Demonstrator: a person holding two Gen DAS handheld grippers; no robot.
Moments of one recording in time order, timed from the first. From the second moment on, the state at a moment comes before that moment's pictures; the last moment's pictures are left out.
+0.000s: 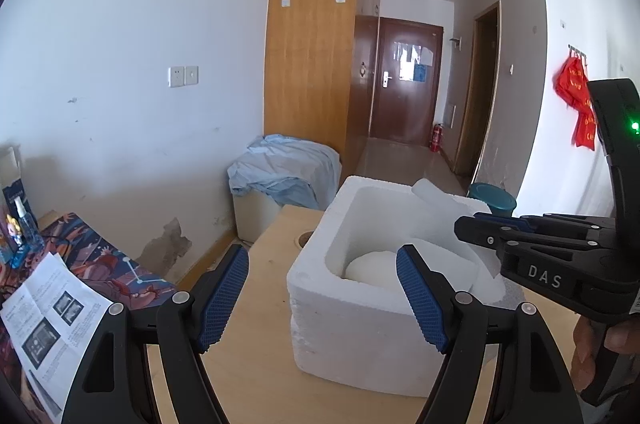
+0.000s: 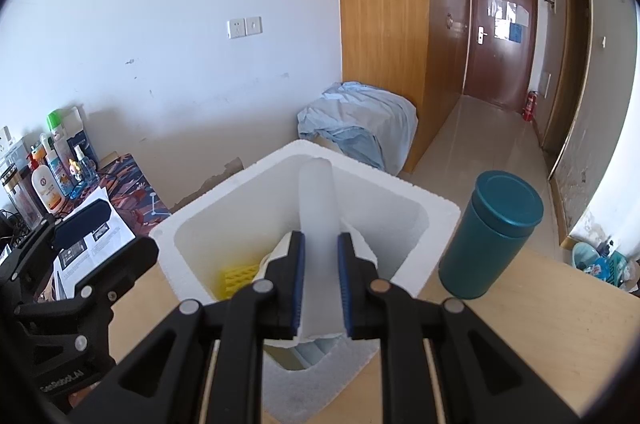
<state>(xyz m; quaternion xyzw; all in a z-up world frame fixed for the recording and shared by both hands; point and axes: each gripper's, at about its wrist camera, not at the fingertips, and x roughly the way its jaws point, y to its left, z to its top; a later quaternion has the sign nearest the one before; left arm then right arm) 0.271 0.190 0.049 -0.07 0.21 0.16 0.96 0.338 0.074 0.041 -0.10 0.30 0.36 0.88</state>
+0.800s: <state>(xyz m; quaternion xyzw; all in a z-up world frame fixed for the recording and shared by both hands) 0.269 0.187 0.047 -0.07 0.21 0.16 0.96 0.323 0.069 0.049 -0.10 0.28 0.35 0.89</state>
